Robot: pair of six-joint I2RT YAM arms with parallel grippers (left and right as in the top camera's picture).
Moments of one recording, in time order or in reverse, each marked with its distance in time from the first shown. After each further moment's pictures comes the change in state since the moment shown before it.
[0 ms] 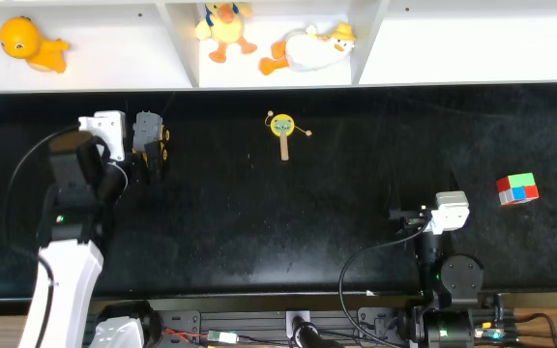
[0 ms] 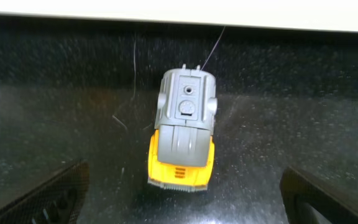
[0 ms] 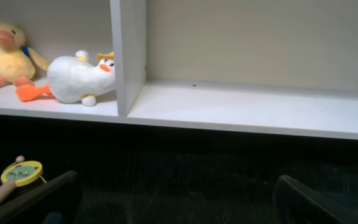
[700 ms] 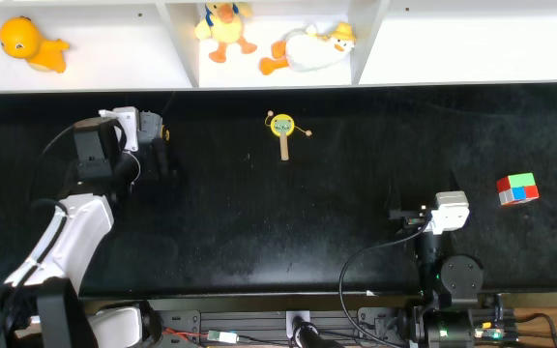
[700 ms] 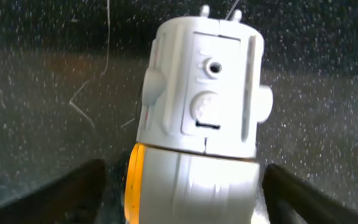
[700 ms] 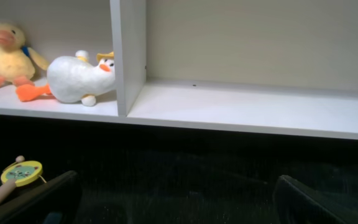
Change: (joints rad) left arm -0.001 0.325 -0.001 0.187 0.016 -0.030; right arm 0.000 0.000 0.000 0.000 0.000 0.000
